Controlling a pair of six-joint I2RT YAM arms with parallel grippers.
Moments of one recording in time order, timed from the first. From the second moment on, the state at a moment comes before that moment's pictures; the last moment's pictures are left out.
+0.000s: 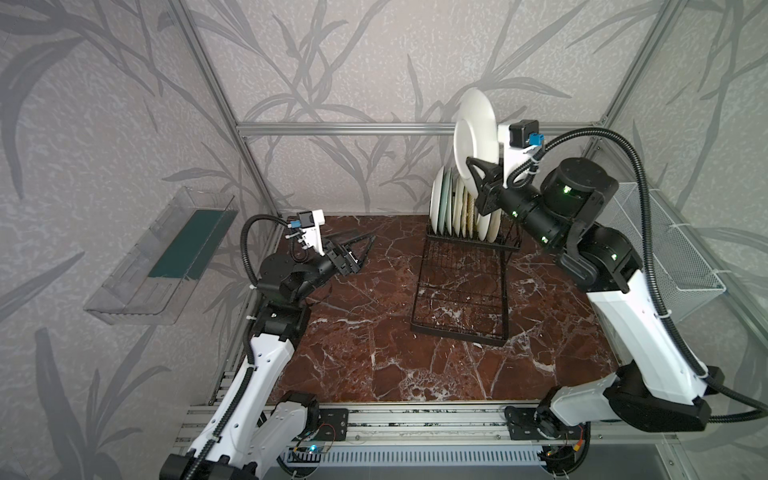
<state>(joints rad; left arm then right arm) -0.19 0.94 0.84 0.32 0.67 -0.74 0.69 1.44 2.06 -0.55 0.17 0.00</state>
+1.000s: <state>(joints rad) -0.29 1.14 0.78 0.44 0.74 -0.60 0.18 1.66 2.06 -0.84 -0.01 0.31</state>
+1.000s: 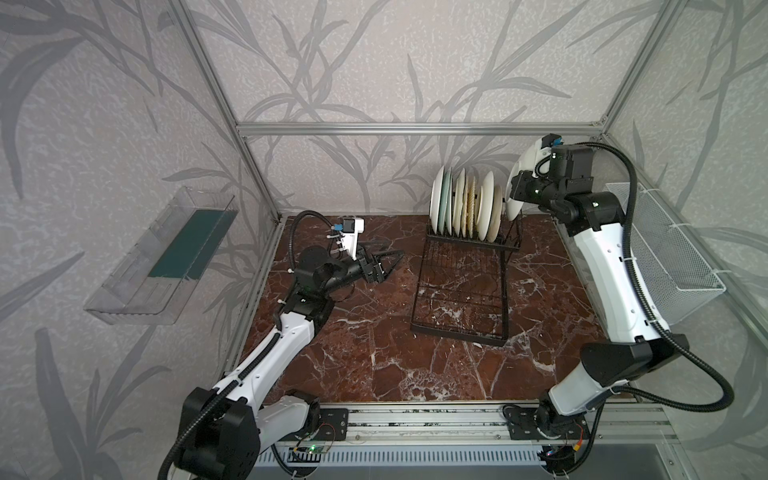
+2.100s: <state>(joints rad) -0.29 1.16 0.78 0.44 0.75 -0.58 0.12 1.70 1.99 -0.87 -0.18 0.33</state>
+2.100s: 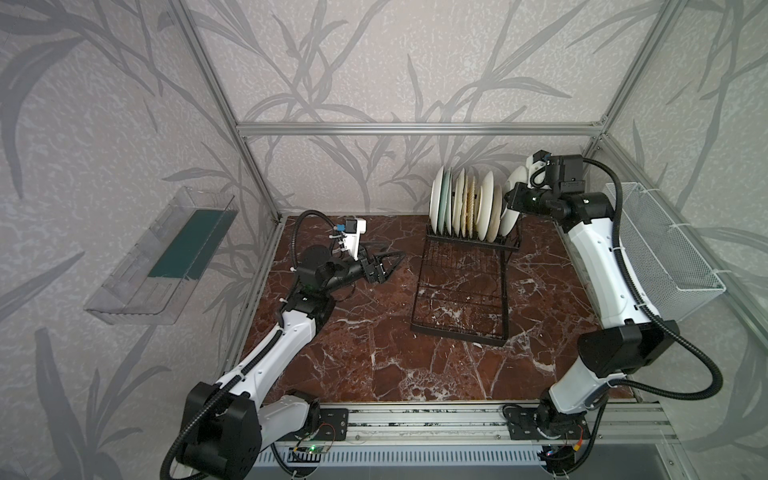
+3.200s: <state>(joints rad) -0.29 1.17 0.78 0.45 0.75 -0.58 0.12 1.66 1.96 -0.85 -0.21 0.35</state>
